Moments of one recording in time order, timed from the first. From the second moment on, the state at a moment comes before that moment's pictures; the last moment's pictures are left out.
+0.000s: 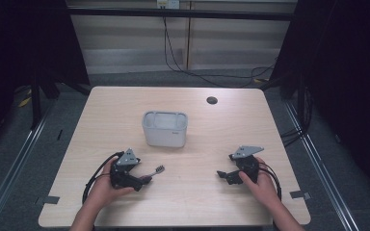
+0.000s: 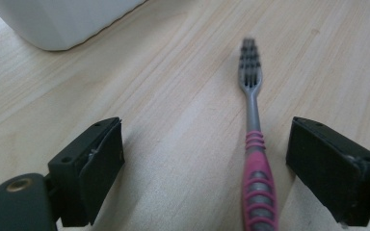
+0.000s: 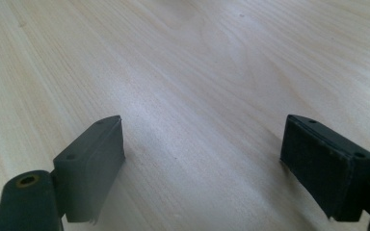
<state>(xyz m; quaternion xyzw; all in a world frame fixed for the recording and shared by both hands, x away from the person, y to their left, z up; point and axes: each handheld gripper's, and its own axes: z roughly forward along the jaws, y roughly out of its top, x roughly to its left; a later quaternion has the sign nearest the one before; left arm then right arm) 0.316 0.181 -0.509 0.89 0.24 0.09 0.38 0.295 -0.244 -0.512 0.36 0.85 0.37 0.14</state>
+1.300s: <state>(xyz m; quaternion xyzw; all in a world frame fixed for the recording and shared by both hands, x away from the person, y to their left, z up) 0.323 0.154 -0.475 0.92 0.29 0.02 0.24 0.295 -0.244 -0.512 0.36 0.85 0.37 0.14</state>
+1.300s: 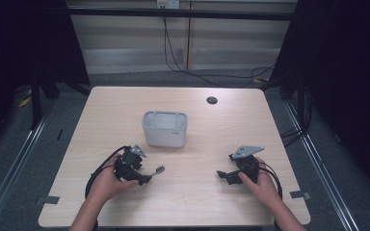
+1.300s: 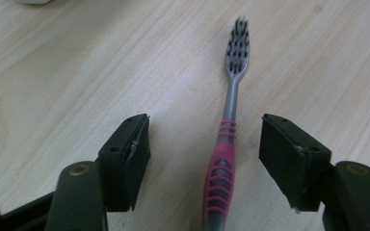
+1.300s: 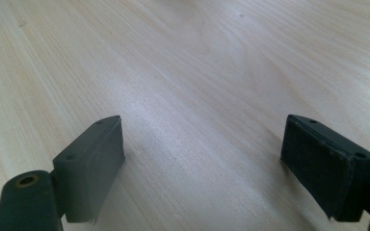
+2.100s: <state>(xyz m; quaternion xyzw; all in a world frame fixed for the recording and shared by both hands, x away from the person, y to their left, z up) 0.327 0.120 -0.470 0.95 0.26 0.02 0.17 0.295 -0.244 -0.512 0.36 0.85 0.37 0.14</state>
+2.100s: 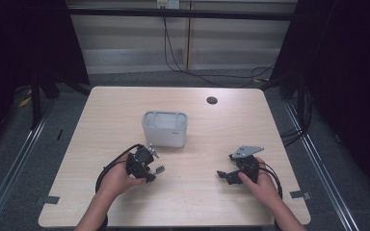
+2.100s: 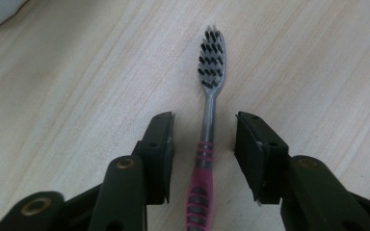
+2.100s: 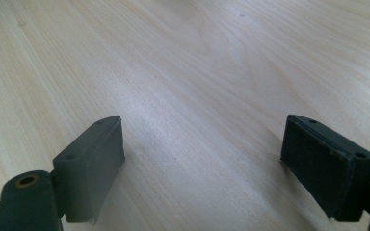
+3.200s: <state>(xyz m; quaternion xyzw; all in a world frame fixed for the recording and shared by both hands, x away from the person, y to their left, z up) 0.330 0.128 -0.453 0.93 0.29 0.01 0.21 0.296 -0.244 -0.512 0.36 0.85 0.37 0.14</state>
